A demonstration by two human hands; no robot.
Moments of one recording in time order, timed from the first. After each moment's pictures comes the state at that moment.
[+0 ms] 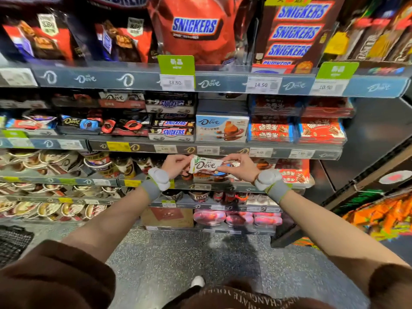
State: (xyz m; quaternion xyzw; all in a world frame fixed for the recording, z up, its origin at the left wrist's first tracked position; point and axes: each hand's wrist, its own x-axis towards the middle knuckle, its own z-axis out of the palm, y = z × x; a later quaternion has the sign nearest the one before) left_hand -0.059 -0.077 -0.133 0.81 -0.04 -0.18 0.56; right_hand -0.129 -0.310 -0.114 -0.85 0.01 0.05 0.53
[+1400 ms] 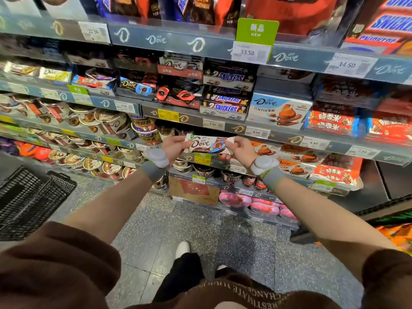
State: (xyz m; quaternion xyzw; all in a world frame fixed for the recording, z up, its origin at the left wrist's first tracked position) left_hand -0.072 0.064 -0.140 0.74 0.13 -0.13 0.65; right_hand -0.100 -0.158 -0.129 -0.75 0.11 0.13 0.64
